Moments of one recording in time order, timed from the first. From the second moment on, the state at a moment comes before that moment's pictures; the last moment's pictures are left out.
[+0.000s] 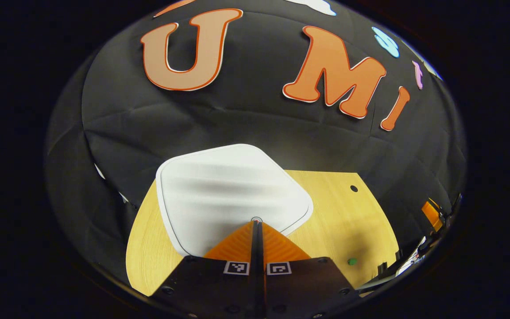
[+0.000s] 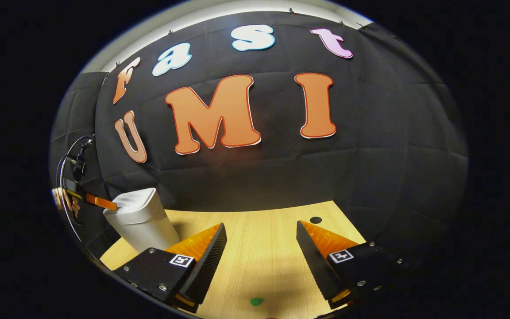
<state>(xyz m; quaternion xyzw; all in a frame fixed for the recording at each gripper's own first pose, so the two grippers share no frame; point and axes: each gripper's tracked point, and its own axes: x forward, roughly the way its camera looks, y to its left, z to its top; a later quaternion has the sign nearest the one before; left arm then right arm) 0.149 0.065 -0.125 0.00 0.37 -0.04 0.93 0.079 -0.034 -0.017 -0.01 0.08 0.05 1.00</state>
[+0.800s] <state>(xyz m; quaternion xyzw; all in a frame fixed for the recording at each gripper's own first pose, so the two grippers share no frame) 0.087 -0.014 -0.001 0.01 0.16 -0.07 0.98 0.060 -0.004 0.018 -0.04 0.03 0.08 1.00</state>
